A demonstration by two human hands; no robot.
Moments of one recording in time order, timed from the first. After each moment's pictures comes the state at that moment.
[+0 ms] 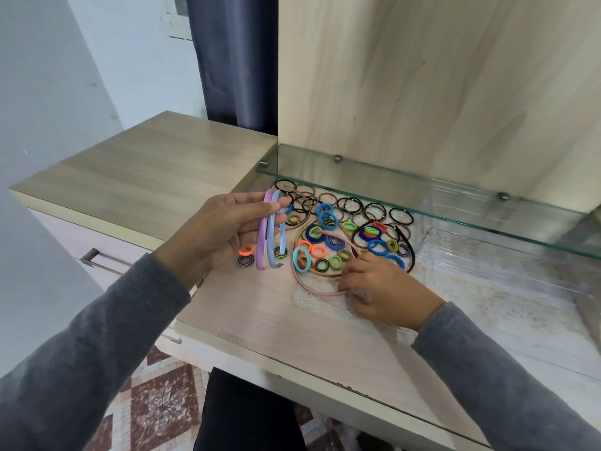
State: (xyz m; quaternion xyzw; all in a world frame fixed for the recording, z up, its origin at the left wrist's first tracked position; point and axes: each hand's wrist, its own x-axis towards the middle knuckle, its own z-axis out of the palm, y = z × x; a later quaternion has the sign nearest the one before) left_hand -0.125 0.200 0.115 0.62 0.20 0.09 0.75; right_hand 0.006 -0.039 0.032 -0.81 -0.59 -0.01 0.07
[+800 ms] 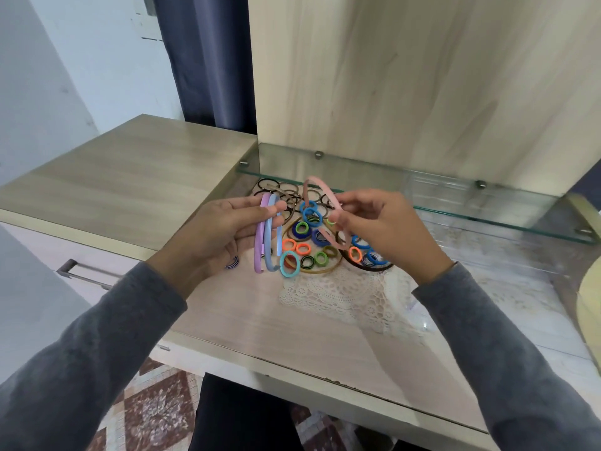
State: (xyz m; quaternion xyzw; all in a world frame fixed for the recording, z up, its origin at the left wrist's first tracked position) left_hand -0.119 0.181 0.115 0.62 0.19 0.07 0.76; right_hand -0.004 -0.023 0.116 -0.77 -0.33 0.10 0.54
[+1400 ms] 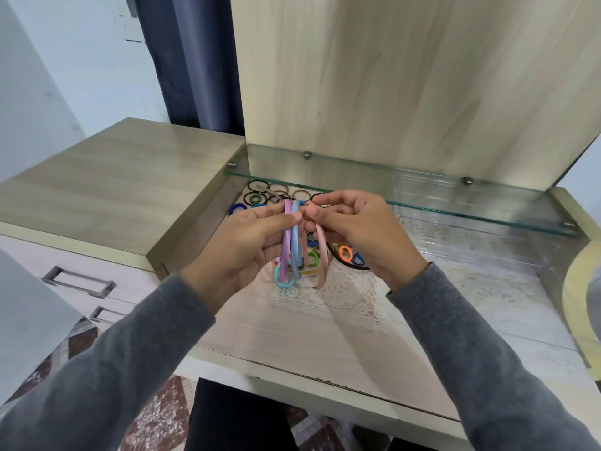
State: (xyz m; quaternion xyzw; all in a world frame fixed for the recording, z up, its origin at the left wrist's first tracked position) left_hand -0.105 0.136 0.111 0.57 0.16 0.05 0.80; right_hand -0.026 -0.013 0.126 -0.65 -0.19 0.23 0.70
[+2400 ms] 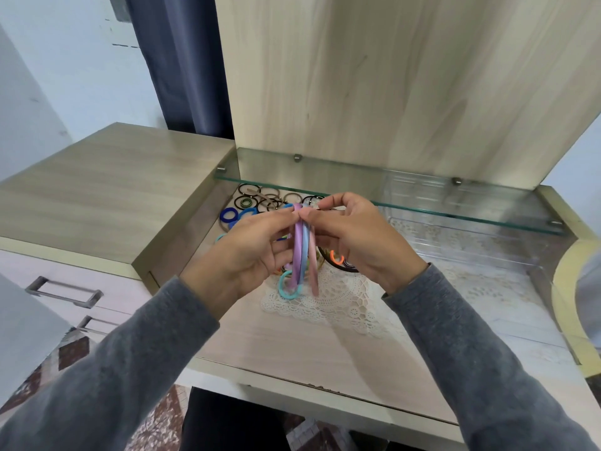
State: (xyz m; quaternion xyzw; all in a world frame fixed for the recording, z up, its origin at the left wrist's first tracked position) left_hand -0.094 0.119 0.117 0.51 0.19 0.01 0.84; right_hand -0.024 -0.014 0.128 -0.64 -0.16 0.26 0.71
